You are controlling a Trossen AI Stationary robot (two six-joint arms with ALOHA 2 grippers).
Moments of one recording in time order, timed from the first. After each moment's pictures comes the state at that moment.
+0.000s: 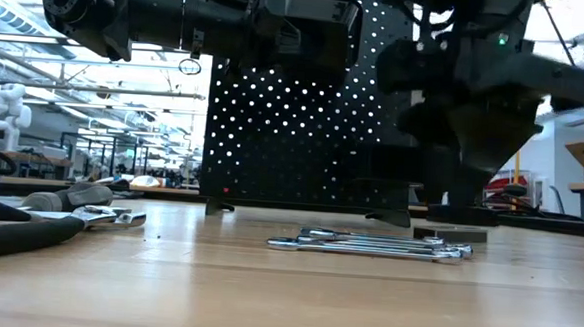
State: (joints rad) left arm -0.18 1.73 0.68 1.14 -0.51 0.04; right arm 0.30 1.75 1.11 -0.70 0.08 0.27
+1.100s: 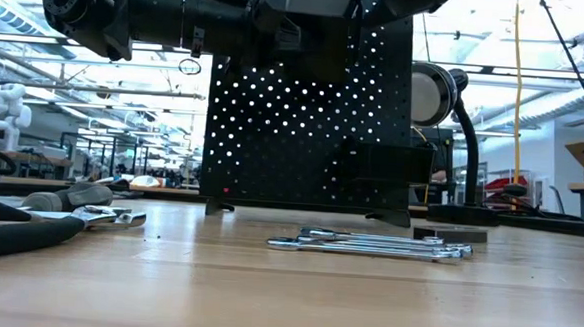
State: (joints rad) left arm -0.18 1.73 0.68 1.16 -0.51 0.03; right arm 0.26 1.34 1.12 -0.43 0.61 0.03
